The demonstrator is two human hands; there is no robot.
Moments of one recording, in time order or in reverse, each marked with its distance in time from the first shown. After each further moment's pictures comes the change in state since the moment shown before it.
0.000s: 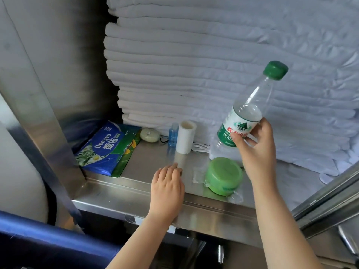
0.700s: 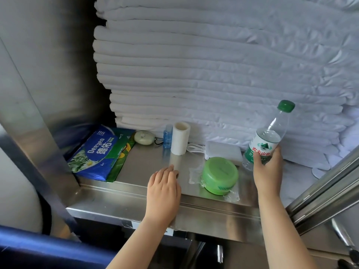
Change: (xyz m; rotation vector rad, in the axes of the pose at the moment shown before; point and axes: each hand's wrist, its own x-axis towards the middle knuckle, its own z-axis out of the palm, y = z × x) left_hand -0.001 0.000 -0.005 0.016 -0.049 0.005; right_hand -0.003 0.089 -0.045 -0.372 0.273 0.174
